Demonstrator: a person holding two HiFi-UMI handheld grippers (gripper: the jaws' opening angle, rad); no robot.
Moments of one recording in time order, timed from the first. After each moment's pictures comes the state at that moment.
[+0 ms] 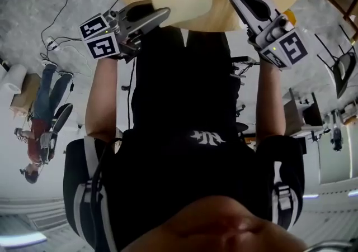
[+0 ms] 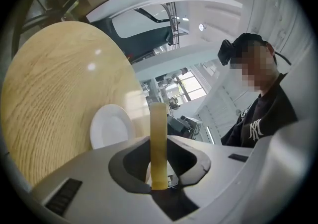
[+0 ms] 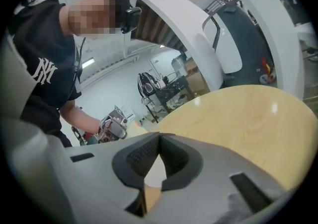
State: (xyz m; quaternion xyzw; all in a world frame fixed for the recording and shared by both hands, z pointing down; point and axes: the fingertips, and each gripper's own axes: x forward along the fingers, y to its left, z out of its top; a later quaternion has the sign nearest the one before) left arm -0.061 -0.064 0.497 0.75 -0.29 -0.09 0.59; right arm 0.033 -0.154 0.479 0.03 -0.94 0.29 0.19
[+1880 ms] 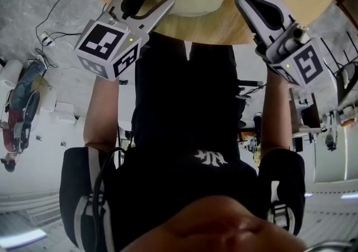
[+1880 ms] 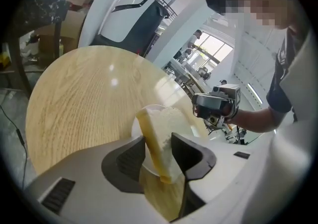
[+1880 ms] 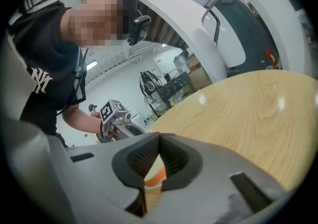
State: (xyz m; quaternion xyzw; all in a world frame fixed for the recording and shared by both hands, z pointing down) left arm -0.082 -0.084 0.564 0.74 -0.42 0.17 0.49; right arm 0.006 -0.156 0.507 0.00 -0.93 0.30 0.18
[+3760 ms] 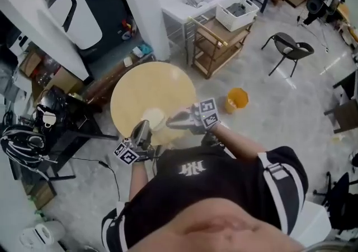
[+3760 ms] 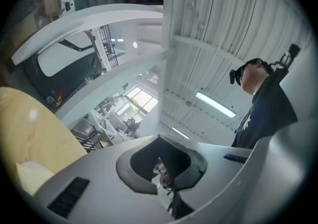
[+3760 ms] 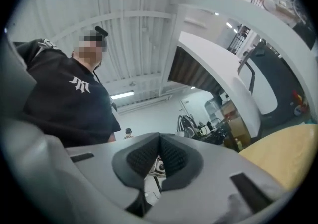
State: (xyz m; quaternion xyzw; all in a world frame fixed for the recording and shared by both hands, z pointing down) left arm 0.059 -0.032 0.294 0.92 -0.21 -0.21 0.25; right arm 0.131 0.022 0.277 -0.05 -0.98 0.17 -0.11
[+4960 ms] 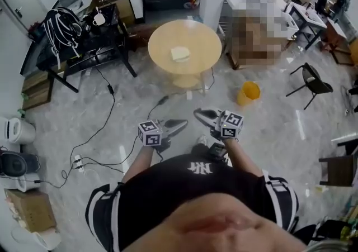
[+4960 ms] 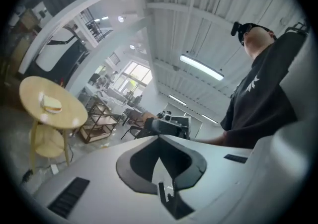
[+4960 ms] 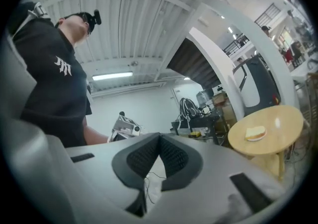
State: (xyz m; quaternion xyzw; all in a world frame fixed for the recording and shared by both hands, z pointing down) left arm 0.148 0.417 0.345 0.95 -0.19 -0.03 0.24; right arm 0.166 0.382 0.333 0.06 -0.99 0.14 -0.02
